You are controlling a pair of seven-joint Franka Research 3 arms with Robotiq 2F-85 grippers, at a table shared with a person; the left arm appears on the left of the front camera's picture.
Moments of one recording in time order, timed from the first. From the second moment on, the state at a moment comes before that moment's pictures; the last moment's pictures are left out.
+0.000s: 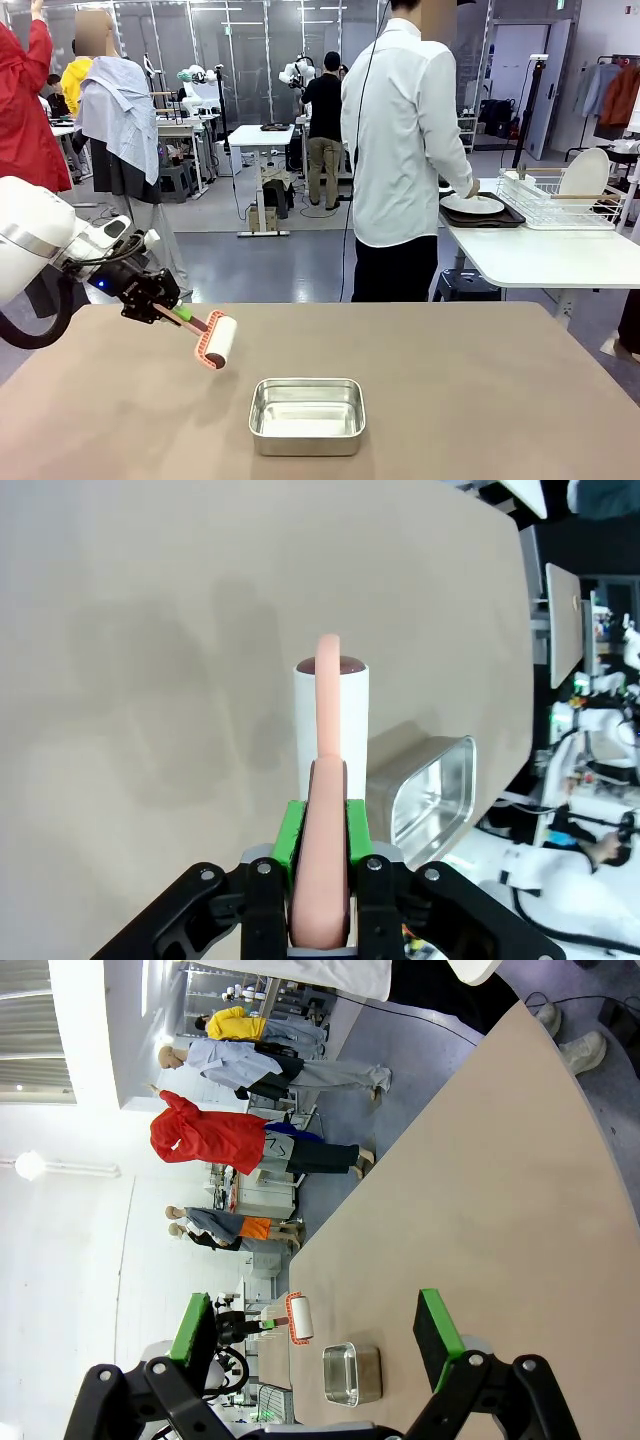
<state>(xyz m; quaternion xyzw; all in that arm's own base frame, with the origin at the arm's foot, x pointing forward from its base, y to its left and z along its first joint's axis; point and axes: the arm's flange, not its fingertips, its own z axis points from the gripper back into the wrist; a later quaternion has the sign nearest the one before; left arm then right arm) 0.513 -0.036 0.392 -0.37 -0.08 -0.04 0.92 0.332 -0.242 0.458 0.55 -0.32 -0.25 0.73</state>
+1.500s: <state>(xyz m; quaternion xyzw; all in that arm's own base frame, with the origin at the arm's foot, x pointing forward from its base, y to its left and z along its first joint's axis) 0.513 0.058 0.308 -0.43 -0.04 -0.01 0.90 0.332 -0.242 0.458 0.55 -0.32 -0.25 0.73</state>
